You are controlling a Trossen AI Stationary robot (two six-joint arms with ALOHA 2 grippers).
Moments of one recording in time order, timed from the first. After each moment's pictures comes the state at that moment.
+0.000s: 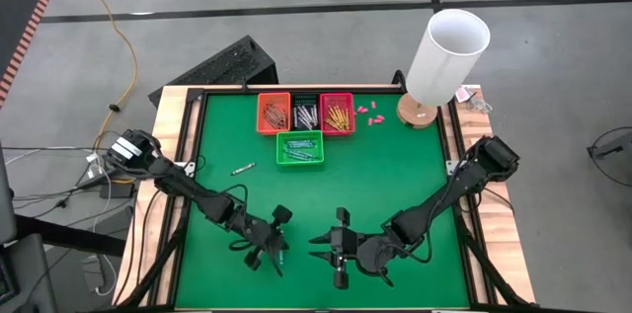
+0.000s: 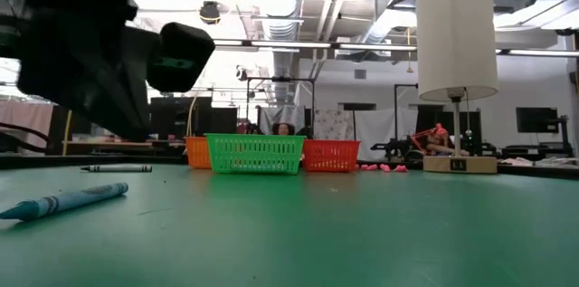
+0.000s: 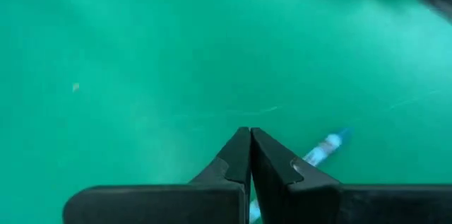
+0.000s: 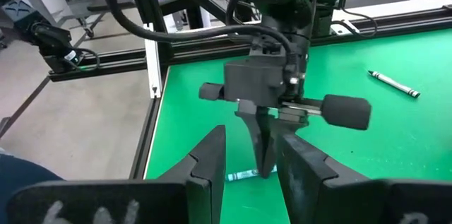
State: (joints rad) left arm -0.51 1.63 0.72 0.24 -0.08 0.16; right arm 0.63 1.73 1.23 0.18 0.60 0.36
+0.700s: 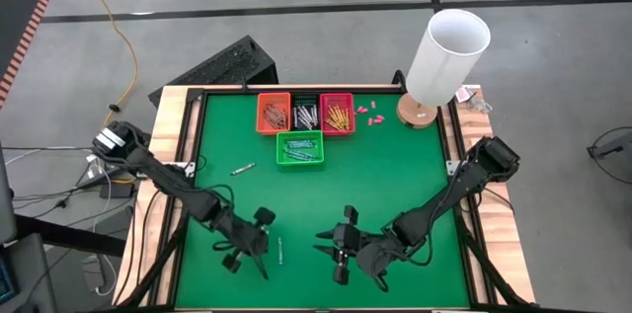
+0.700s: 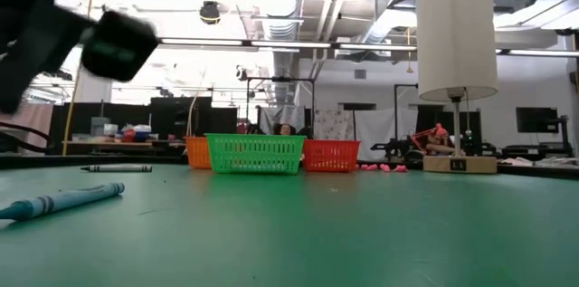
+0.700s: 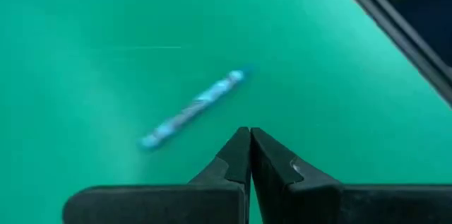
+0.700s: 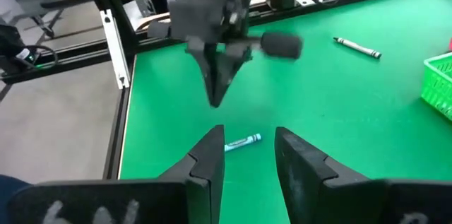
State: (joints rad) left arm -0.57 1.47 0.73 -0.08 0.03 -0.02; right arm 0.64 1.73 1.23 0.04 0.70 0.52
